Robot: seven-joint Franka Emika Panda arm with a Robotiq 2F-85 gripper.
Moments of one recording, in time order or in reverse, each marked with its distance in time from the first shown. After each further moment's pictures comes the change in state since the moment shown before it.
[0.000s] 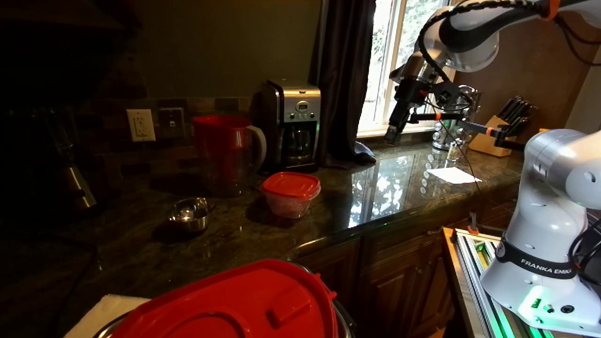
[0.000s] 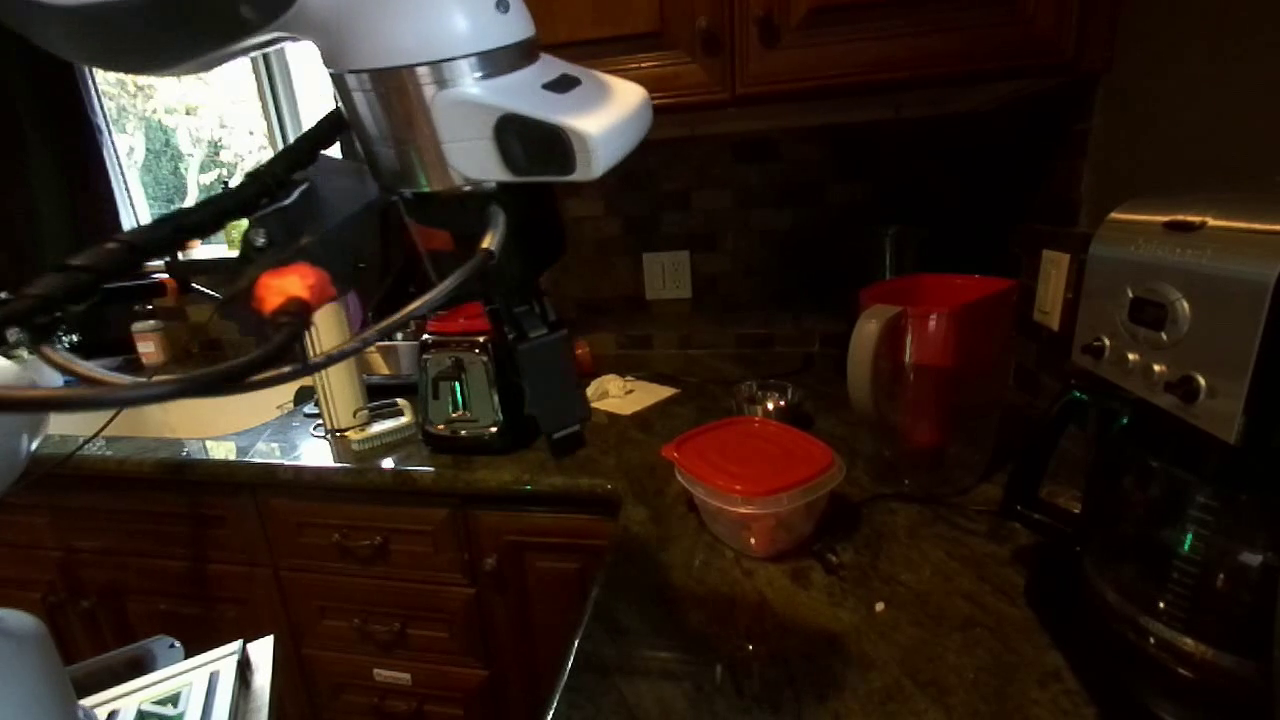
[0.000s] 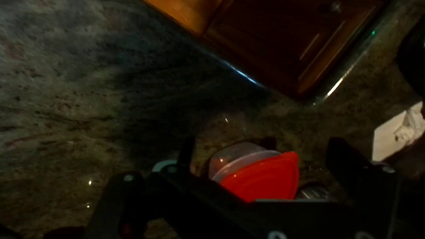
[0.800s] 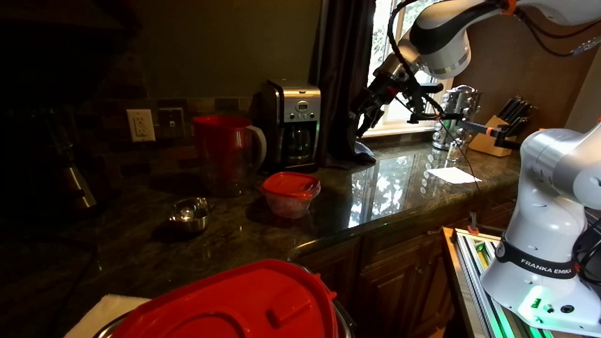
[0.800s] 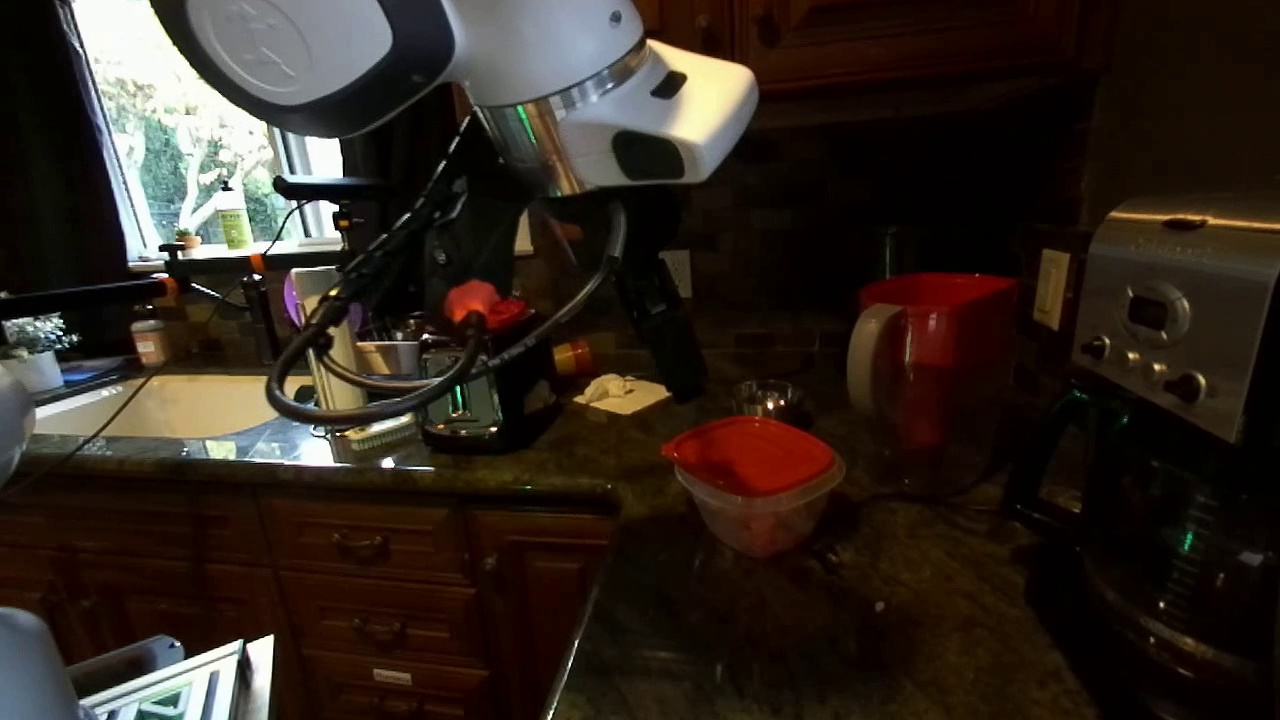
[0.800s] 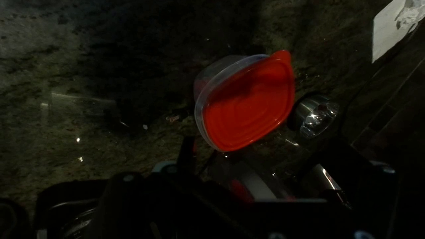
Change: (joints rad) arm 0.078 0.180 0.003 0.065 0.238 0.320 0.058
